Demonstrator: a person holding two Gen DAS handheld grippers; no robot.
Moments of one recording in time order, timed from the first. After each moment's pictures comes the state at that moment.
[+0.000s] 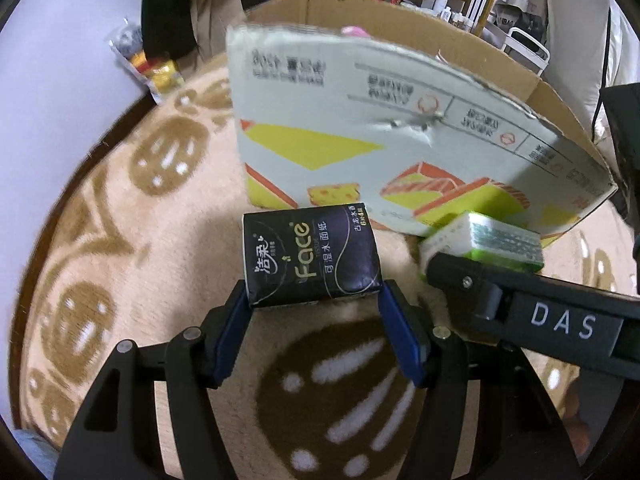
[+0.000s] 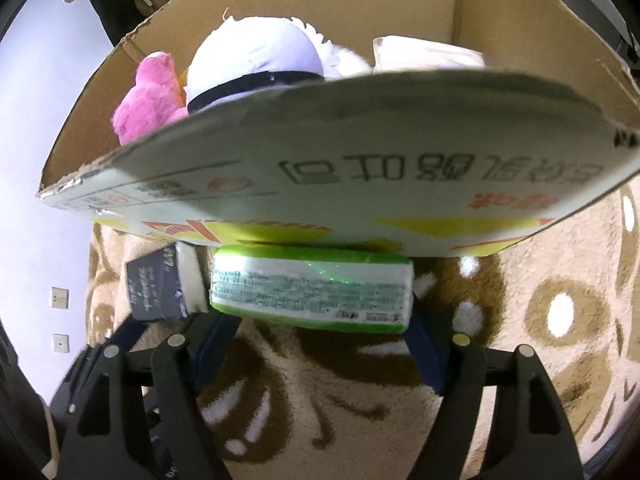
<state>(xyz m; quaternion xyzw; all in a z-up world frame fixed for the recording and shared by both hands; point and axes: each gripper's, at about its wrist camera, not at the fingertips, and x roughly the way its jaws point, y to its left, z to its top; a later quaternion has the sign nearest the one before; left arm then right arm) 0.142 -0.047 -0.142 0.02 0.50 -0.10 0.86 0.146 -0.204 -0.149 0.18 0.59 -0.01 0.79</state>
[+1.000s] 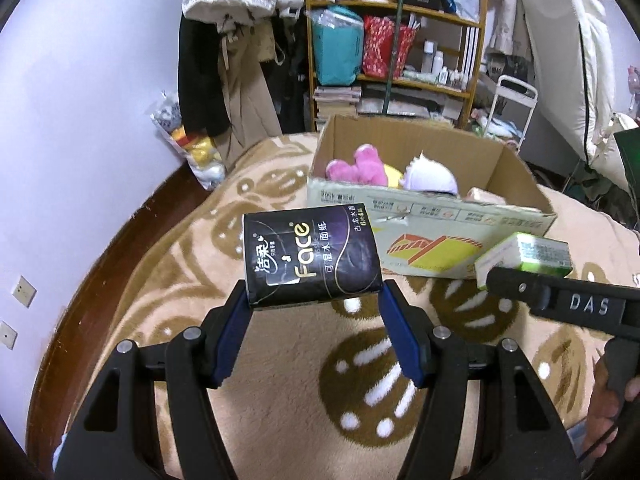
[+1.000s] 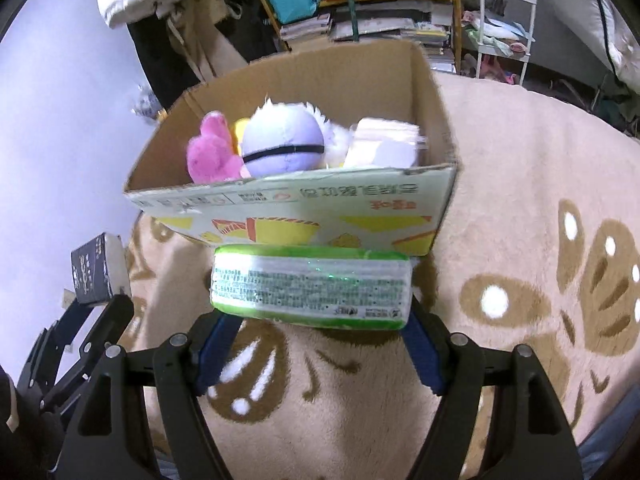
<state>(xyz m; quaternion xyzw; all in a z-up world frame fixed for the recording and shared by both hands) 0.079 -0.020 -0.054 0.05 0.39 -0.07 0.92 0.082 -0.213 -0.081 0.18 0.51 0.00 0.84</state>
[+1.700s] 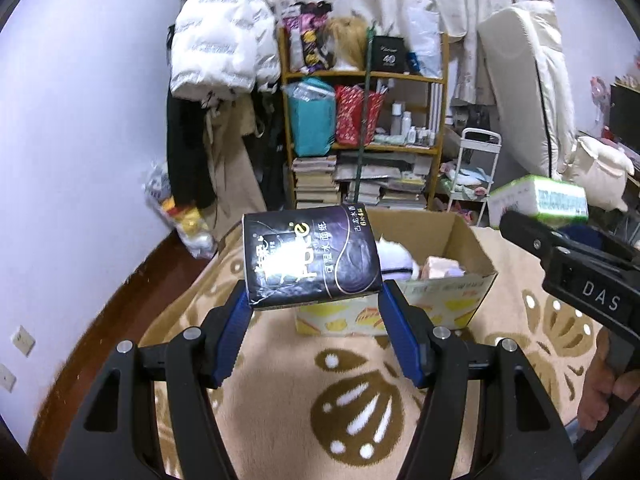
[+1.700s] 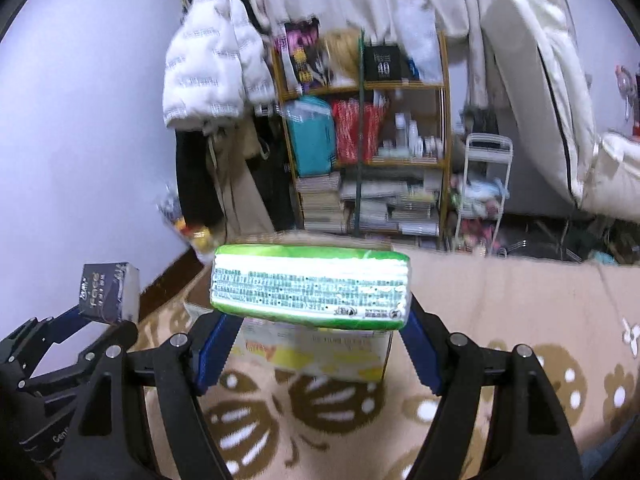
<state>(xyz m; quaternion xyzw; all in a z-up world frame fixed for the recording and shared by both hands) 0.050 -0.023 0.016 0.06 0.28 -0.12 0.95 0.027 -0.203 0.026 0.07 0.25 -0.04 0.96</state>
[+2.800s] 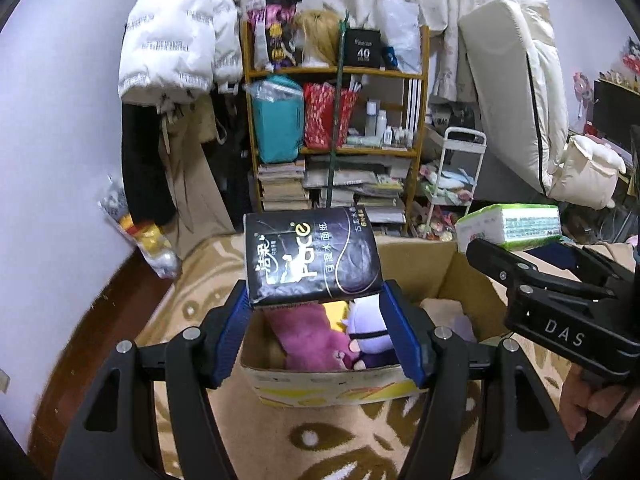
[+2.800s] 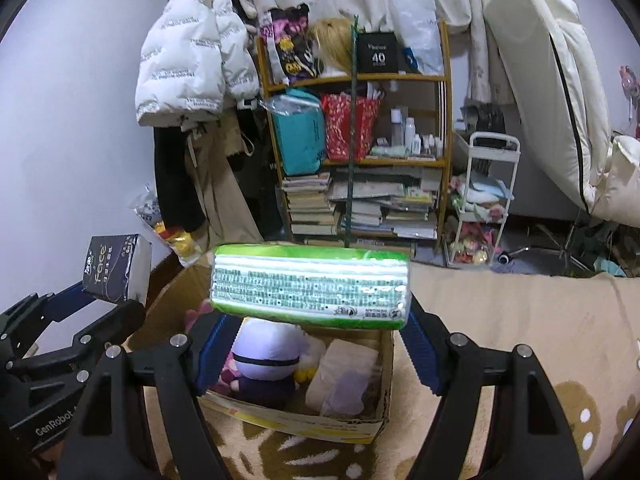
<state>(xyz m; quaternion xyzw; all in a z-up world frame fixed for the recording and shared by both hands) 0.152 -0.064 -0.007 0.06 0.29 -0.18 0.94 0.115 -0.232 -0.005 0.08 0.27 -0.05 0.96</state>
